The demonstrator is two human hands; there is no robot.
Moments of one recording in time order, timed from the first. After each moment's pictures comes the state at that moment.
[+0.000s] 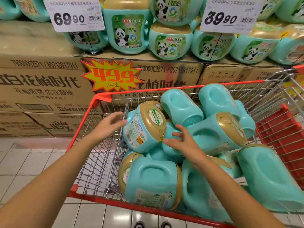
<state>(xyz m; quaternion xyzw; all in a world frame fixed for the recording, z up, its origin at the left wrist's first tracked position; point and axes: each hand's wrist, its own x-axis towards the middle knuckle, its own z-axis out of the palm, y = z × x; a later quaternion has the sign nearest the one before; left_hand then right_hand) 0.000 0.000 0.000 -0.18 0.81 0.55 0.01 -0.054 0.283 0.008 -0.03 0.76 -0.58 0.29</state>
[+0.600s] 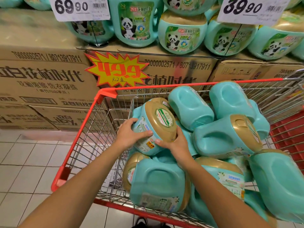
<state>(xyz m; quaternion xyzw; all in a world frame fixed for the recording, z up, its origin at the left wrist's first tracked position) -0.012 0.047 -0.032 -0.27 0.81 0.51 0.00 -0.055 0.230 -0.035 -0.03 0.72 -0.66 0.21</state>
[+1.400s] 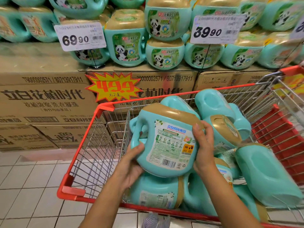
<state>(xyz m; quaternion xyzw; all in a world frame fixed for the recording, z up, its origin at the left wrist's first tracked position) 0.069 0.120 0.029 -0.20 0.31 0.93 0.01 -0.022 0.297 0.044 0.00 0.54 -0.84 0.06</state>
